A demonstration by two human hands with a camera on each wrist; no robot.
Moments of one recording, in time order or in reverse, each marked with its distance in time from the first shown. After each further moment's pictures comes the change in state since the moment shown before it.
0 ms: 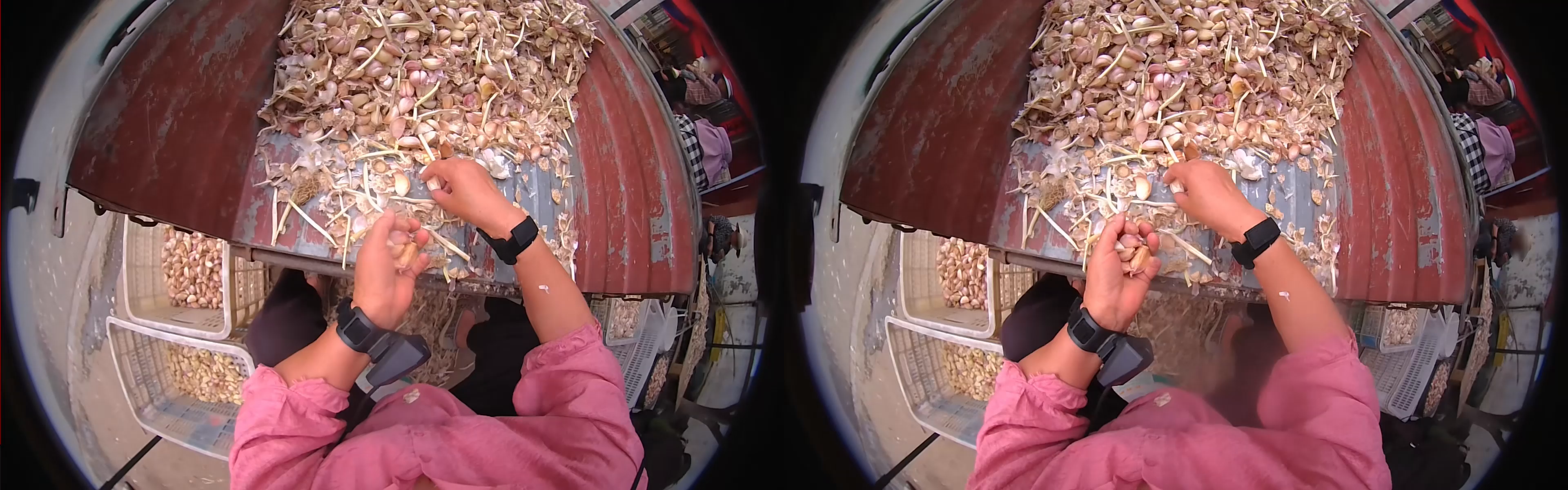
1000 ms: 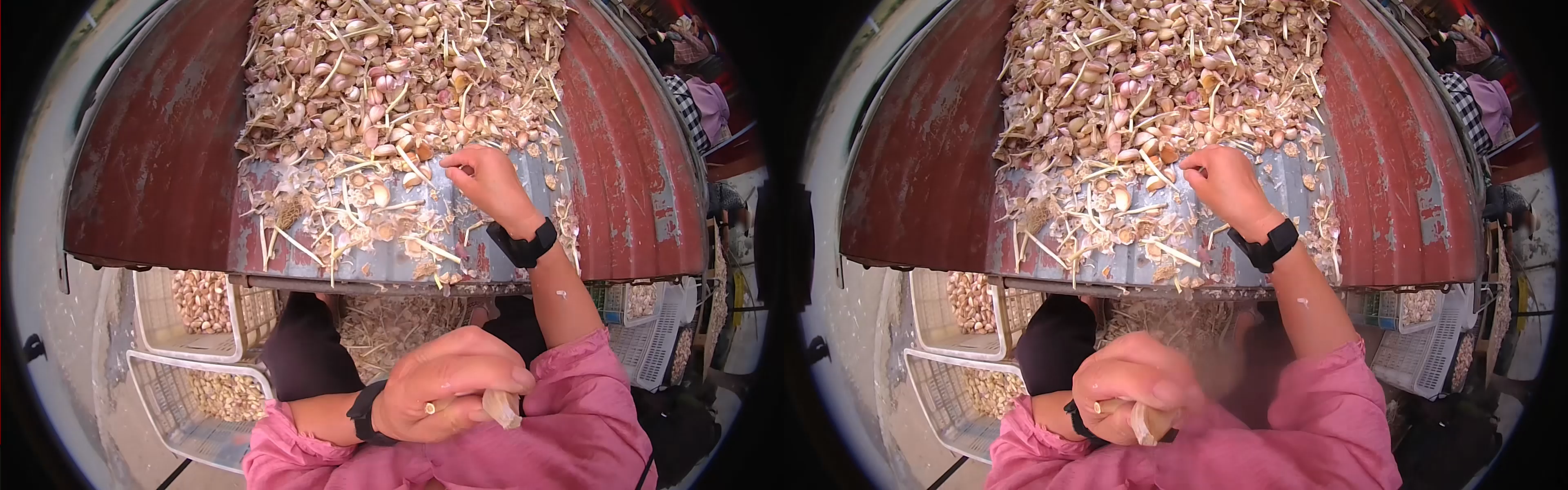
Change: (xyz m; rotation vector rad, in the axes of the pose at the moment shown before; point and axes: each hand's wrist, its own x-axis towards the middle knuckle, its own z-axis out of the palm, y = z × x) left_hand -0.091 -0.010 0.030 0.561 -1.131 0.640; right_hand -0.024 0.013 -0.032 0.198 0.247 0.188
